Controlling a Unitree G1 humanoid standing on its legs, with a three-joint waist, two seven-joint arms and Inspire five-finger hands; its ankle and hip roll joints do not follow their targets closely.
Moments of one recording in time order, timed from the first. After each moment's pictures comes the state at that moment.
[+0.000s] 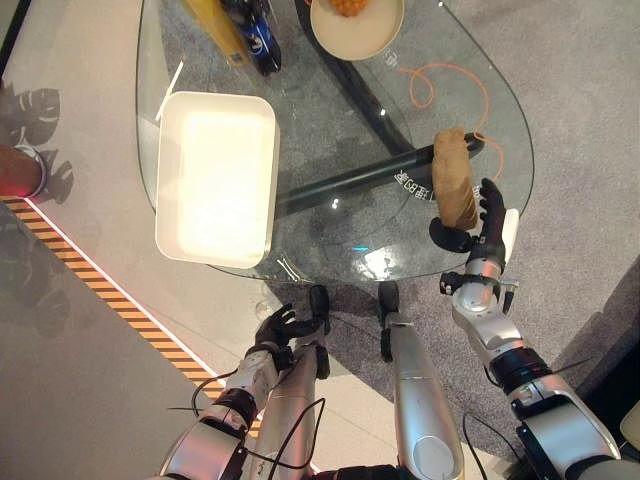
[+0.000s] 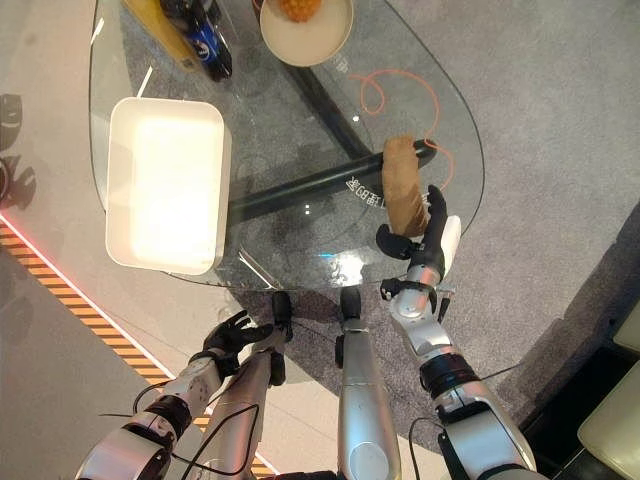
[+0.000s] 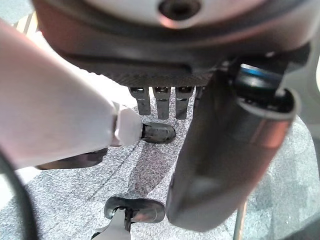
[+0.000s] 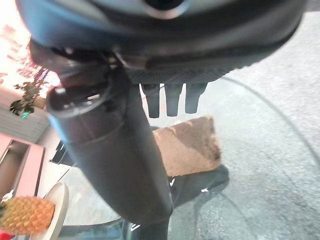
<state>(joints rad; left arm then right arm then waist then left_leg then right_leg) -0.48 0.13 -0.26 1.08 -0.65 -0.02 0.13 -0.60 -0.44 0.33 0.56 0.24 -0.07 -0.72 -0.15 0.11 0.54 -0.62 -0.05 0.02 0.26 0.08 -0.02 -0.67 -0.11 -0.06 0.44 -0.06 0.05</state>
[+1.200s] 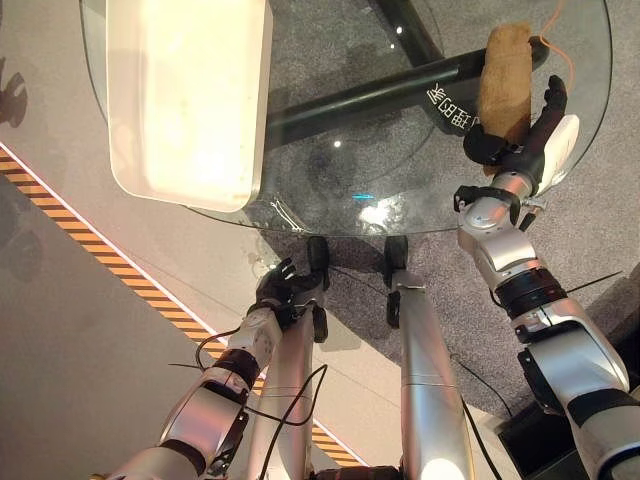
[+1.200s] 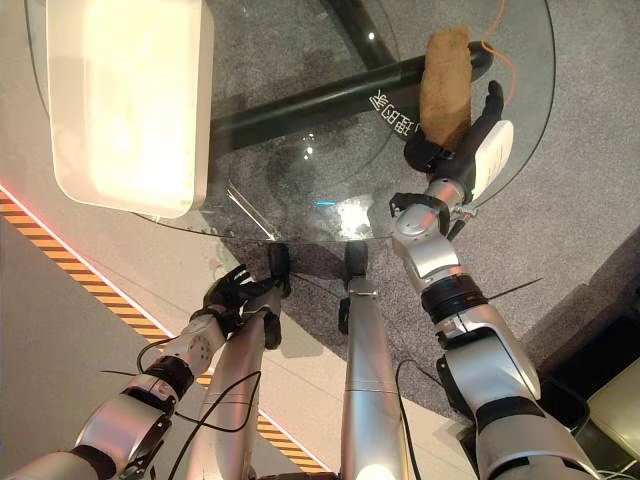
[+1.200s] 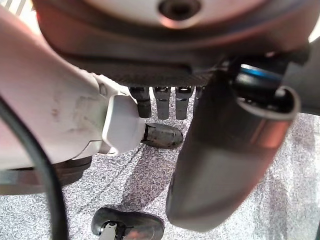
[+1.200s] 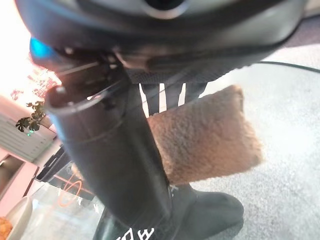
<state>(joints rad) -0.66 0.17 -0.30 1.04 -0.76 0.01 0.18 -1.01 -0.51 0.40 0.68 0.36 0.13 -0.95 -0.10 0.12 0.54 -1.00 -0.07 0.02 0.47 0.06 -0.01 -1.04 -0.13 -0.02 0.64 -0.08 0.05</state>
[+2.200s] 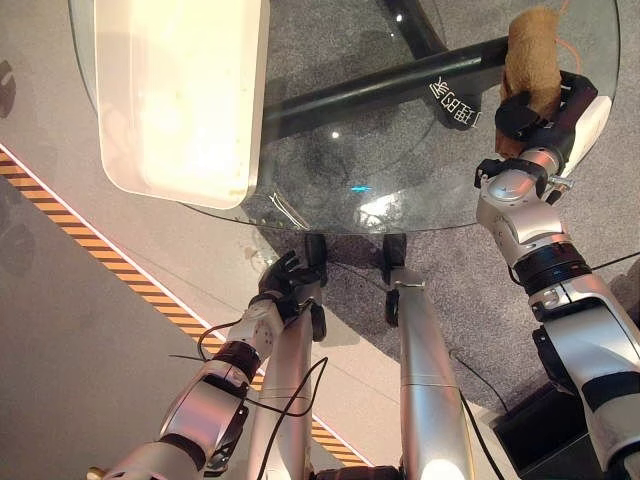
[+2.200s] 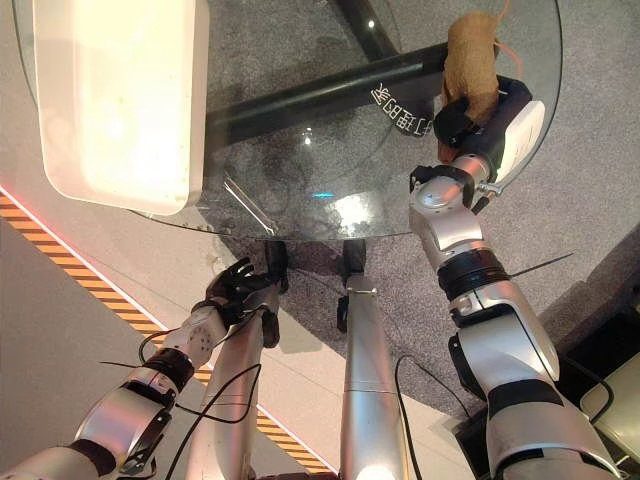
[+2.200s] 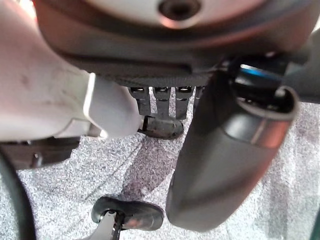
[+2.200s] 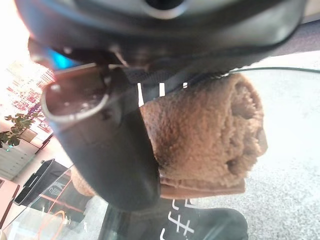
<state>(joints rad) -0.67 0.17 -0.30 1.00 -0.77 0.03 0.18 -1.08 -0.55 0.40 0.71 0.46 0.12 -0.95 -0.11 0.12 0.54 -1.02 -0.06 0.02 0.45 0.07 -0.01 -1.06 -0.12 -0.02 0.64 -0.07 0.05</state>
